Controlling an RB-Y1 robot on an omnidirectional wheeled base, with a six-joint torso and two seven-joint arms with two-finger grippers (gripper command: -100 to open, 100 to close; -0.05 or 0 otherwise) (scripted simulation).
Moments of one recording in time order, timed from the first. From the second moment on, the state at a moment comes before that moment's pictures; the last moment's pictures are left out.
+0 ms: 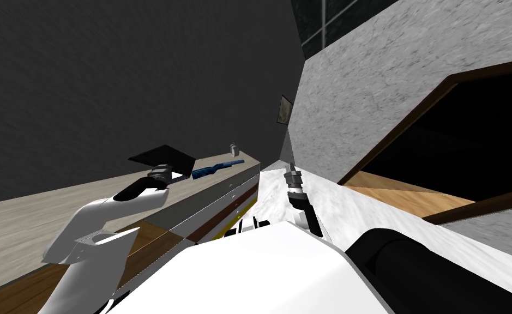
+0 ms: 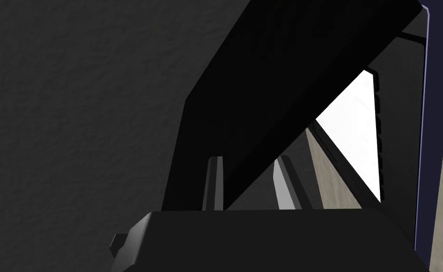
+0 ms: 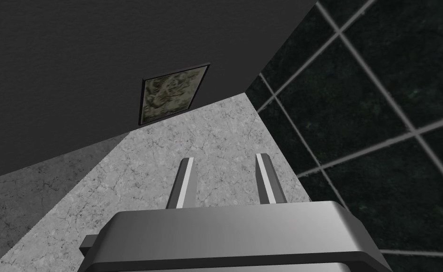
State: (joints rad) left arm -0.05 0.46 0.42 -2.11 -0.05 0.87 0.10; right arm 0.55 -0.01 -0.03 -2.37 -0.08 -0.35 0.01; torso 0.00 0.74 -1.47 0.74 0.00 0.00
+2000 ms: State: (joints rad) left arm -0.27 0.44 0.56 -1.92 -0.03 0.88 0.26; right arm 0.55 -0.01 -0.03 -2.37 -0.08 -0.35 0.01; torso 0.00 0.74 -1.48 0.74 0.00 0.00
